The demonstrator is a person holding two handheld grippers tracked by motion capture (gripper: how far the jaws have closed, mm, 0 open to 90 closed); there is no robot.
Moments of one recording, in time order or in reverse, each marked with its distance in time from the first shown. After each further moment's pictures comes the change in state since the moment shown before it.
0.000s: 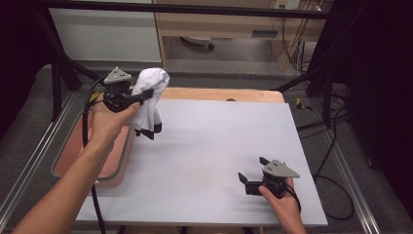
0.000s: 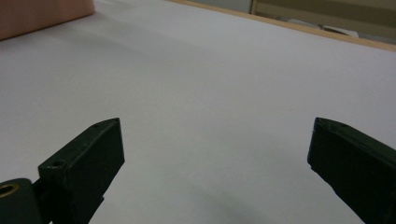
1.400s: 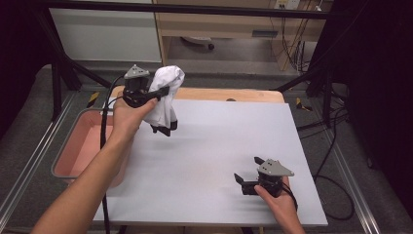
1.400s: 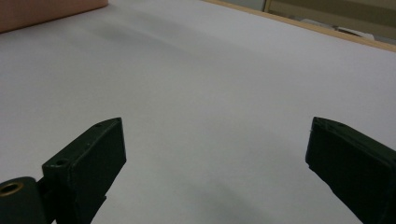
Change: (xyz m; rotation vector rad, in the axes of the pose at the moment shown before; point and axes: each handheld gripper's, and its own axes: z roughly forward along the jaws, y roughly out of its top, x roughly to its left) left arm -0.019 0.008 0.041 -0.008 -0.040 -0.063; right arm 0.006 0.003 0.008 0.014 0.050 -0.046
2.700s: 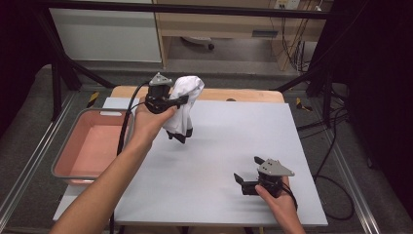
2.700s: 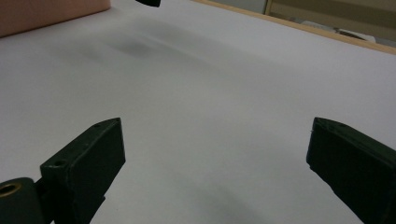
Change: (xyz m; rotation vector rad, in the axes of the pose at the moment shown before) left arm -0.037 -0.011 0.038 0.056 -0.079 0.017; right arm 0.000 0.002 -0.001 -0.010 0.004 -0.001
